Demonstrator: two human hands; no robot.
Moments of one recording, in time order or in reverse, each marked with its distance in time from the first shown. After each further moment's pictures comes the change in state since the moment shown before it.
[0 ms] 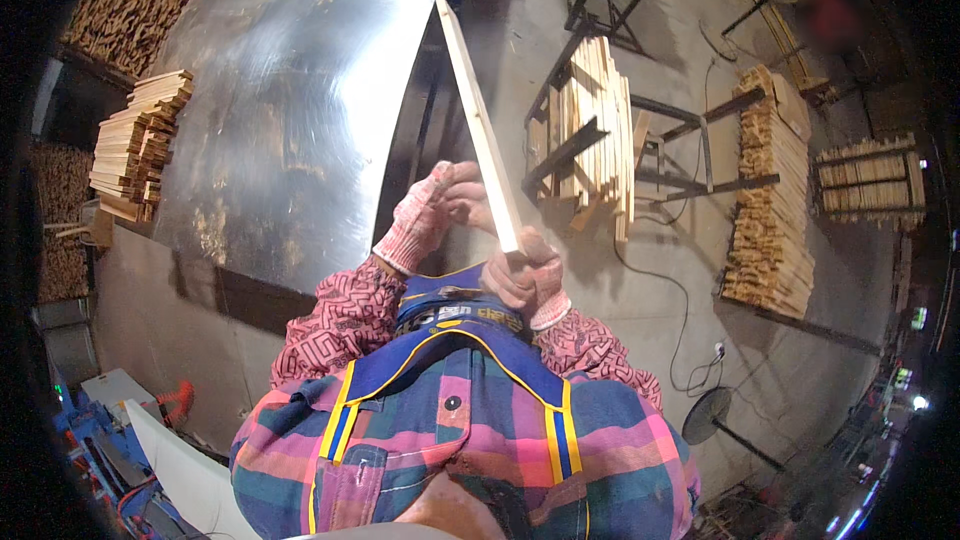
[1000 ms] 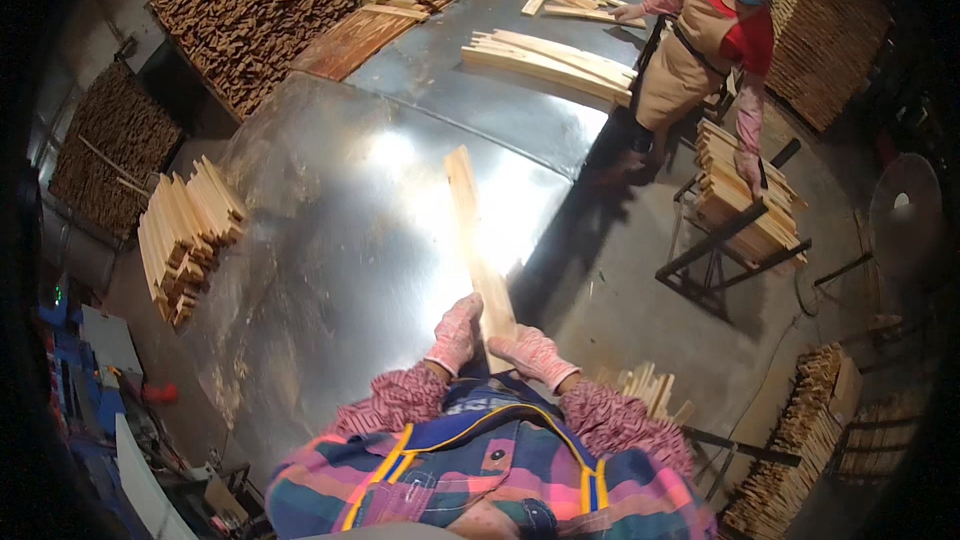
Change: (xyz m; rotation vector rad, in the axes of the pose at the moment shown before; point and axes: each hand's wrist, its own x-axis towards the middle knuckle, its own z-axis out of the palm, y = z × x) left_hand 0.163 0.126 -0.045 0.561 0.292 0.790; right_hand 0.254 -0.117 -0.022 -1.544 0.363 0.447
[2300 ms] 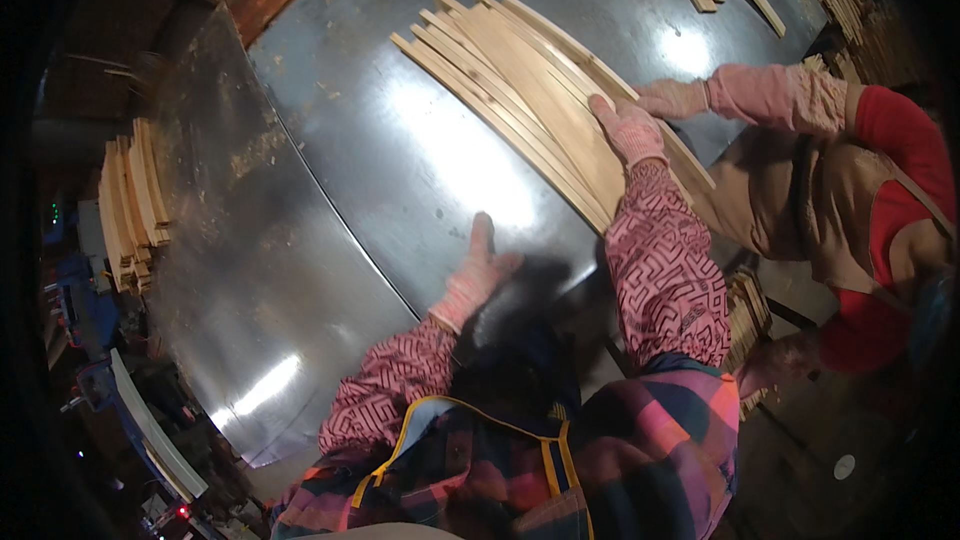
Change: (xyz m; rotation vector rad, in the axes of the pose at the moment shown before) left_hand 0.574 0.140 0.241 -0.031 0.093 -0.547; right_hand 0.641 -0.310 -0.643 -0.858 0.373 -0.240
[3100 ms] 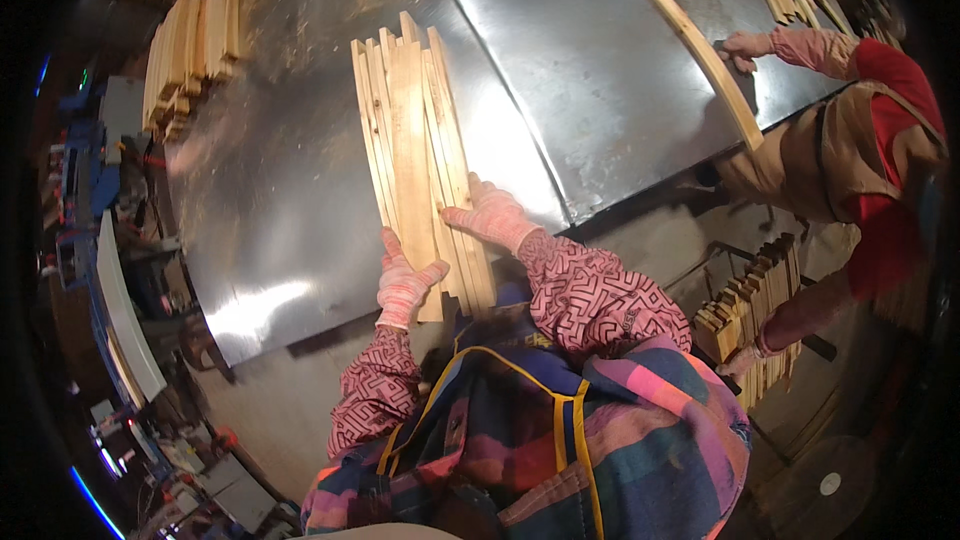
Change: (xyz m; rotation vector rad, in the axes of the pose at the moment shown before) left_hand -0.358 -0.227 -0.151 0.352 0.588 -0.422; right_hand -0.482 -0.267 0.177 0.096 -0.702 -0.451
